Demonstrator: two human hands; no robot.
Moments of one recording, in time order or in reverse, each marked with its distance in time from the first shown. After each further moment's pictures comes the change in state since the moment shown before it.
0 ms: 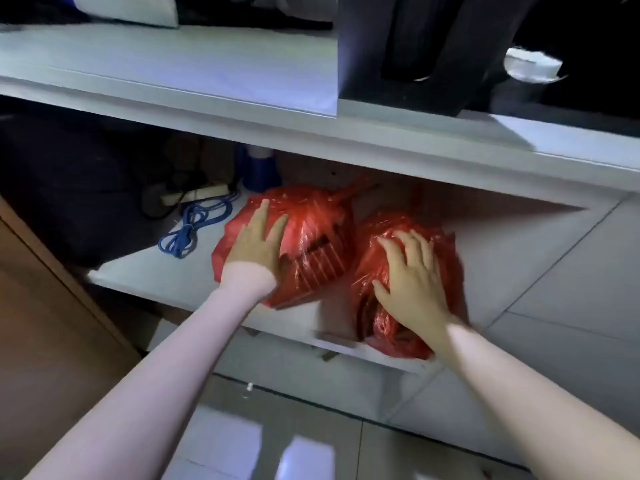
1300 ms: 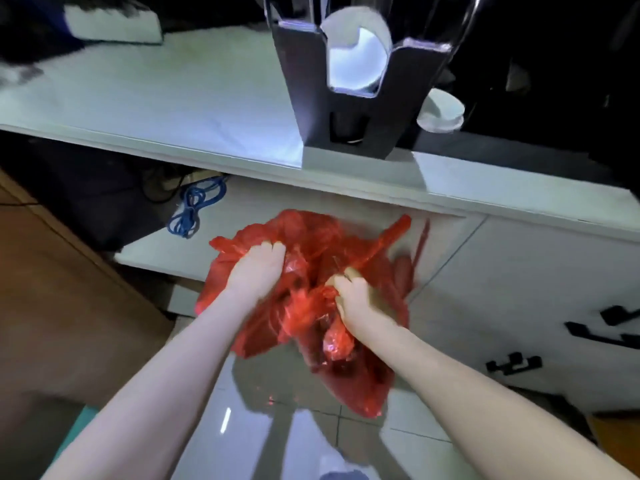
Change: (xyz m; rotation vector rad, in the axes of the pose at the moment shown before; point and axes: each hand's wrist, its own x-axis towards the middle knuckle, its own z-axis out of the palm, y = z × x) left_hand -0.050 0.055 -0.080 0.194 -0.339 0.125; right_hand -0.057 -0.072 -0.114 0.248 -0.494 0.007
